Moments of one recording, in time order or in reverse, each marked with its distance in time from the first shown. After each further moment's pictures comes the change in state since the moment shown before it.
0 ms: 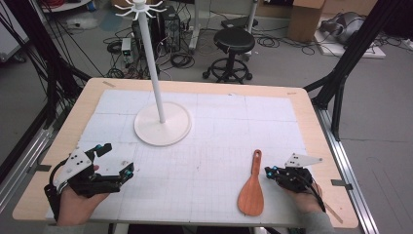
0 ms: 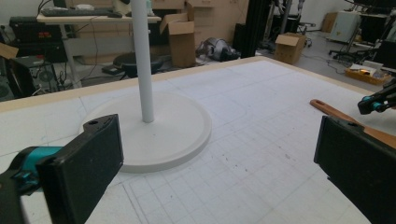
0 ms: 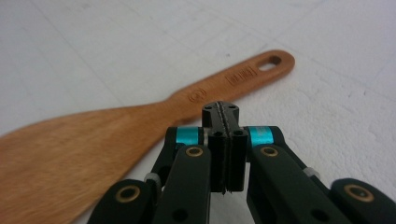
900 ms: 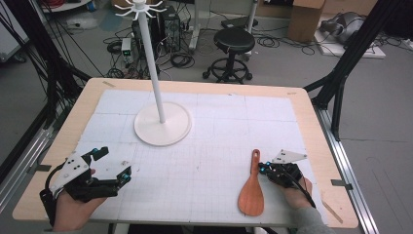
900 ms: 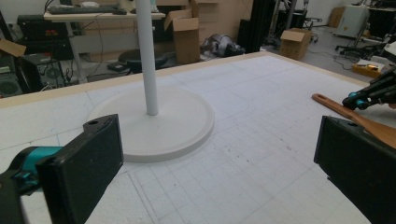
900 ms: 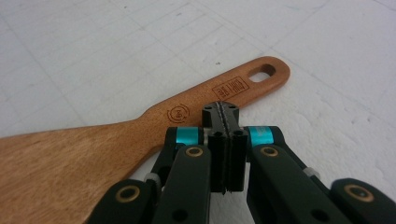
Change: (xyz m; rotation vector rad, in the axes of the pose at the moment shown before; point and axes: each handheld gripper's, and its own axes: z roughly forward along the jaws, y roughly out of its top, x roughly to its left) left arm -0.002 -0.003 -0.012 0.011 0.027 0.006; right arm 0.007 0.014 0.026 0.033 -0.079 -0.073
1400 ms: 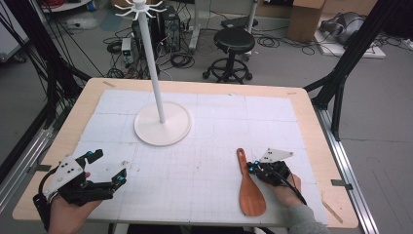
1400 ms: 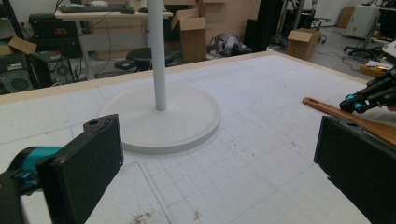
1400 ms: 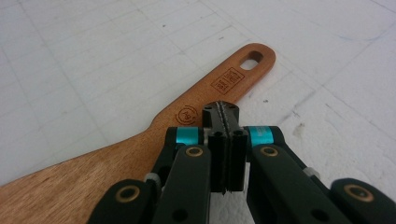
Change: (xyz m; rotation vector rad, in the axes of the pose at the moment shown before) left arm 0.002 -0.002 -0.010 0.002 0.026 -0.005; right arm 0.018 0.018 0.018 0.000 0.061 -0.060
